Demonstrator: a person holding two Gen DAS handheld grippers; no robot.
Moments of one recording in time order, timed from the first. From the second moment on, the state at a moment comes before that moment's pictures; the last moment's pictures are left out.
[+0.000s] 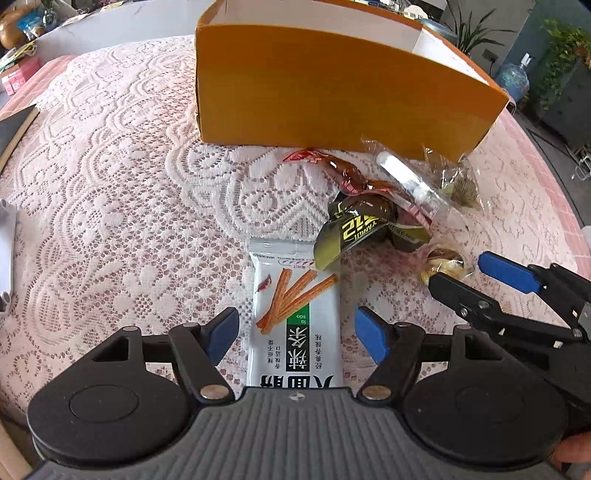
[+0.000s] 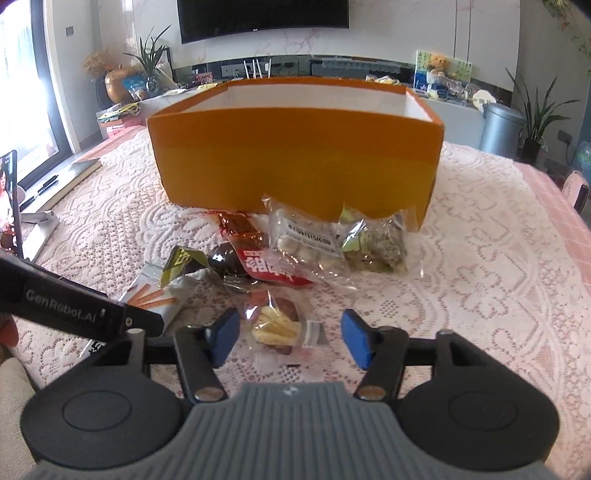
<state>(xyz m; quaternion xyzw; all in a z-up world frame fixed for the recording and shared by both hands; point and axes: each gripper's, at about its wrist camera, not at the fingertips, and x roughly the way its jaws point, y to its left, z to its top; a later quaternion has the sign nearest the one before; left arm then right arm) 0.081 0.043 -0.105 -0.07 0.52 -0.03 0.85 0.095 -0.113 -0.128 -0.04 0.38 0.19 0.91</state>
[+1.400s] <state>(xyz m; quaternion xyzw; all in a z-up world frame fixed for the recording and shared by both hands) 0.053 0.016 -0.073 -0.03 0.50 -0.07 0.86 0.081 -0.138 -0.114 -0.01 0.38 0.19 0.90</state>
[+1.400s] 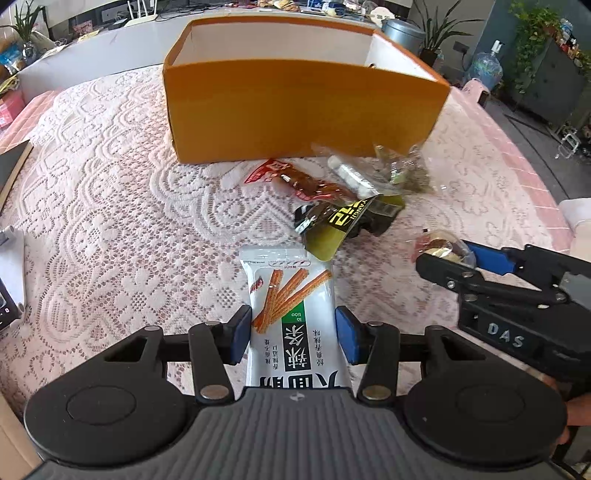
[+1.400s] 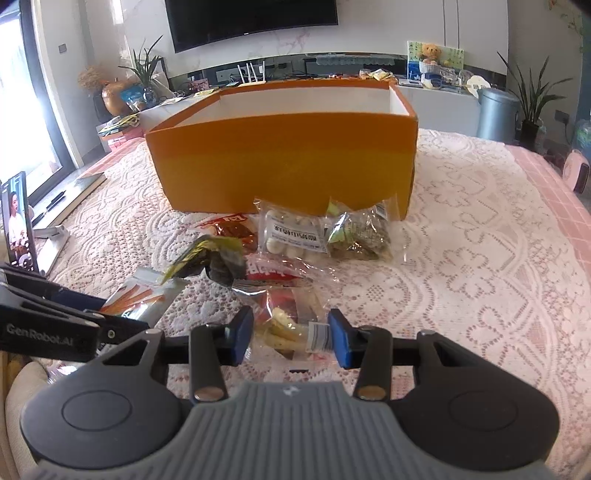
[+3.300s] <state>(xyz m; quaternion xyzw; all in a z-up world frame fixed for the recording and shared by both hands) 0.162 0.021 0.050 -0.09 0.32 -0.08 0.94 0.186 -0.135 0.022 -0.04 0.23 0.18 0.96</state>
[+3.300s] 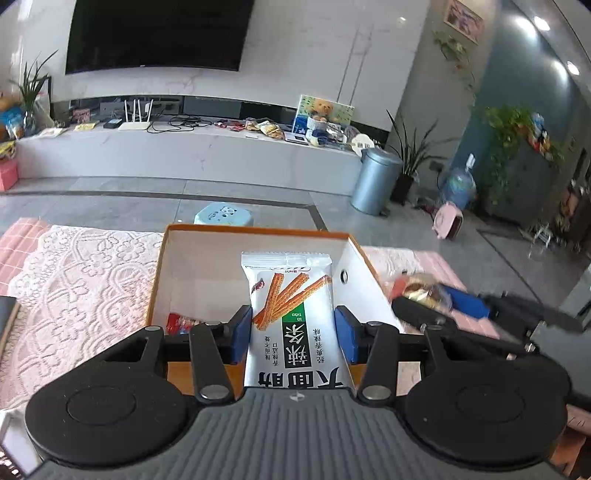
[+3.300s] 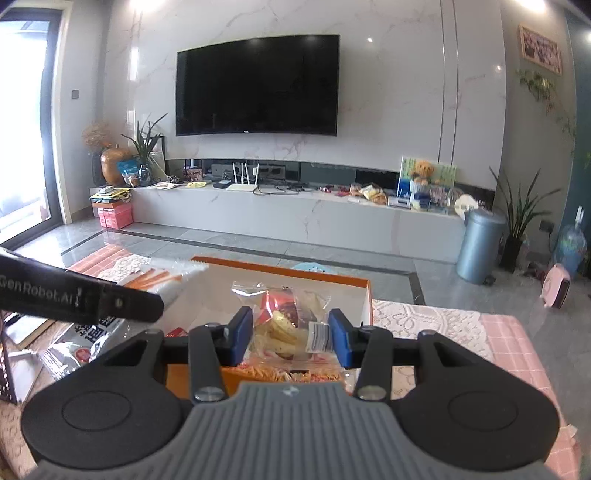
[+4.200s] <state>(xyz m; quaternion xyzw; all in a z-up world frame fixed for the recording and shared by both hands) 0.287 0.017 -0.044 -0.01 0.45 -0.01 0.89 0.348 -0.080 -0.076 -0.12 0.39 0.17 0.90</state>
